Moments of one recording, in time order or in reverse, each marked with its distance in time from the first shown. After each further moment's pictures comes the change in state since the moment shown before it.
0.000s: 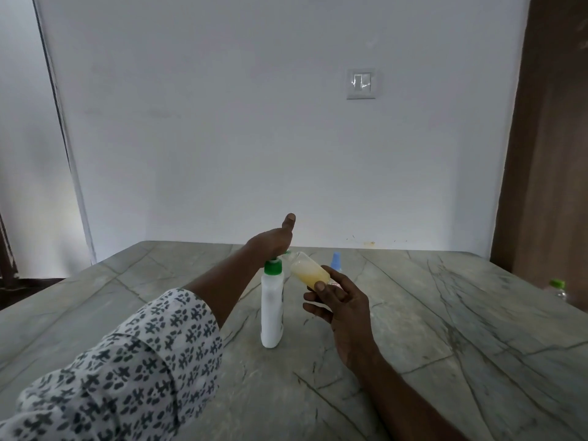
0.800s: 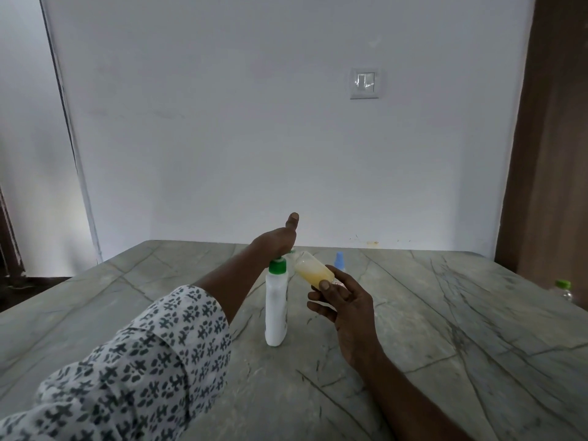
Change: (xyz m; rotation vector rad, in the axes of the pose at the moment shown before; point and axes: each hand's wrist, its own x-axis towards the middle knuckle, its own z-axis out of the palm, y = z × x) left_hand -0.004 0.000 0.001 -0.023 0.000 -0.020; right_hand -0.001 0.001 -0.001 0.002 0.008 -0.008
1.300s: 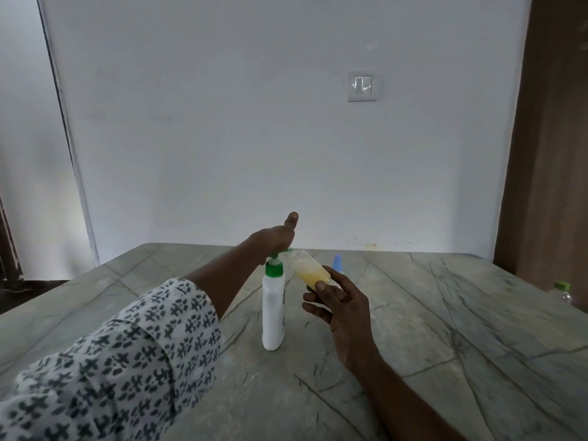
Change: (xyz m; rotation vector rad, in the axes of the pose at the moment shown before) left_hand -0.004 0.008 -0.009 0.001 -0.028 0.008; right_hand 0.002 -0.003 0.004 0.022 -0.005 -0.006
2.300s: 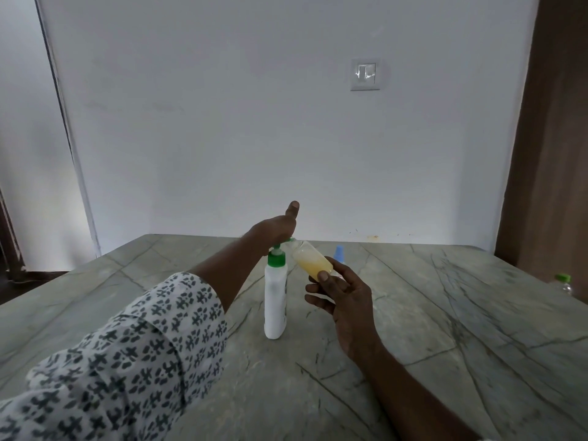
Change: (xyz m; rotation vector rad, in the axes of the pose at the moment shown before) left_hand 0.002 0.000 0.002 0.002 0.019 0.005; right_hand 0.001 0.002 -0.001 -0.041 0.015 -0.001
